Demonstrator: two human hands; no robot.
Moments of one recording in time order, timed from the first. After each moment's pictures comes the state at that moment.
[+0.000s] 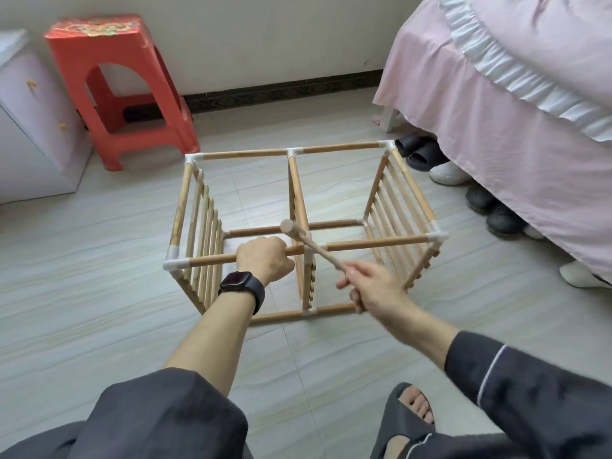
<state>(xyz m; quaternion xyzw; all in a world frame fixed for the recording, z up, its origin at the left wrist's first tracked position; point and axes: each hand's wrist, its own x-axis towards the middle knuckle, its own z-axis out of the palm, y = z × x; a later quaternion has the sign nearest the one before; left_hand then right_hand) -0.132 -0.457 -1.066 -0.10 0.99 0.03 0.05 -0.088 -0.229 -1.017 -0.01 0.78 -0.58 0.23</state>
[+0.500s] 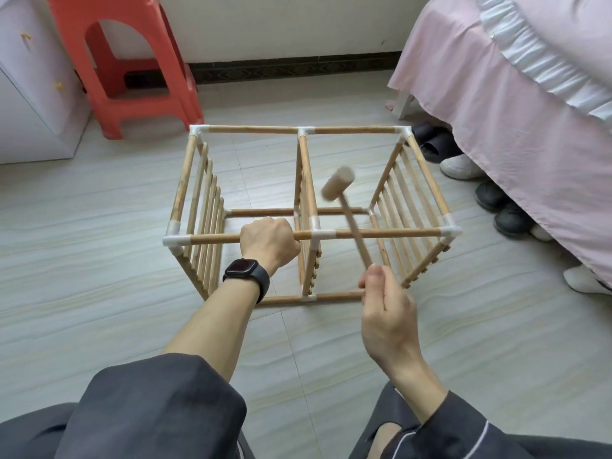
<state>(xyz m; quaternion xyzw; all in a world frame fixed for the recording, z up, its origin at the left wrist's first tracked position) -0.131 -0.454 -1.071 -0.12 0.99 0.02 -0.01 -0.037 -0.238 -1.034 -0.09 0.85 -0.51 -0.06</state>
